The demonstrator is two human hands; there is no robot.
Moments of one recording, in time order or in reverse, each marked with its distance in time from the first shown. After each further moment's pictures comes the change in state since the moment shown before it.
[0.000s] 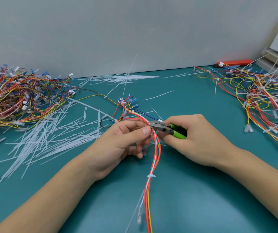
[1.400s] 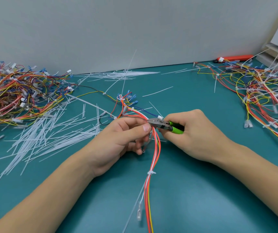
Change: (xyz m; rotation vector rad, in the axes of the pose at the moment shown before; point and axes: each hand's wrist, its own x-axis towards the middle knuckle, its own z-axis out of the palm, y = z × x) left_hand 0.000 0.002 0.004 0.012 0.041 -0.034; right_hand 0.001 -0.006 0.002 -0.096 0.010 0.038
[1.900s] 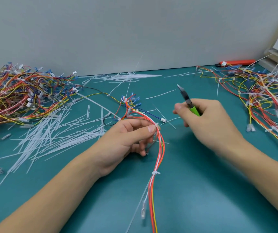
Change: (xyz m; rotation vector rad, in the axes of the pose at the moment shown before) left_hand -0.001 -0.001 0.000 0.025 0.030 -0.017; right_hand 0.008 0.006 -0.009 0.238 0.296 0.227
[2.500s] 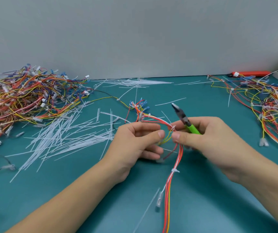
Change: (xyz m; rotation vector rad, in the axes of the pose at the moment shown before) left_hand 0.006 -0.005 0.014 -0.122 0.363 0.023; right_hand -0.013 -0.024 0.004 0.376 -0.311 0.210
